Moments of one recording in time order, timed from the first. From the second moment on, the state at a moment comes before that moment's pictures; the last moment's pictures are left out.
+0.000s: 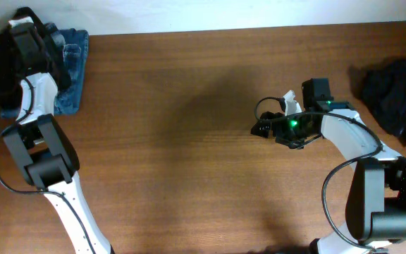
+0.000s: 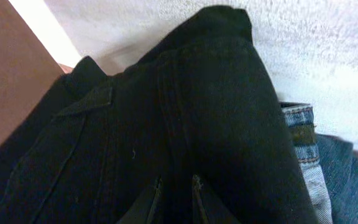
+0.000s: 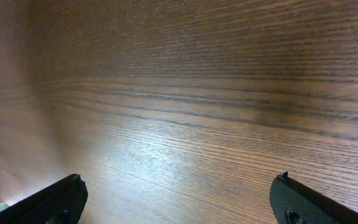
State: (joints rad) left arm 0.30 2.51 2.08 -0.04 -0.28 0.03; right arm -0.03 1.76 1.10 -0.70 -0.57 0.19
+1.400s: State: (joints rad) left arm 0.00 1.90 1.96 -1.13 0.14 0.05; right arm -0.74 1.31 1.10 -0.93 -0.34 0.23
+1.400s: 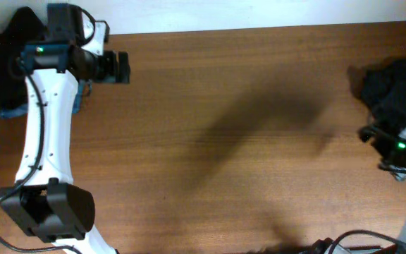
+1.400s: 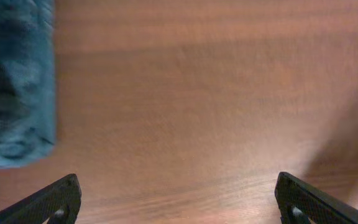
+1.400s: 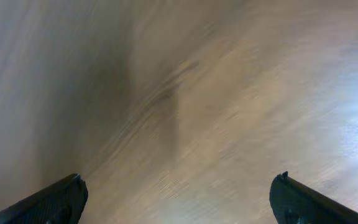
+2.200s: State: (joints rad) left arm -0.04 1.90 1.52 -0.95 0.17 0.05; right arm -0.89 1.03 1.10 -1.36 -0.60 0.05
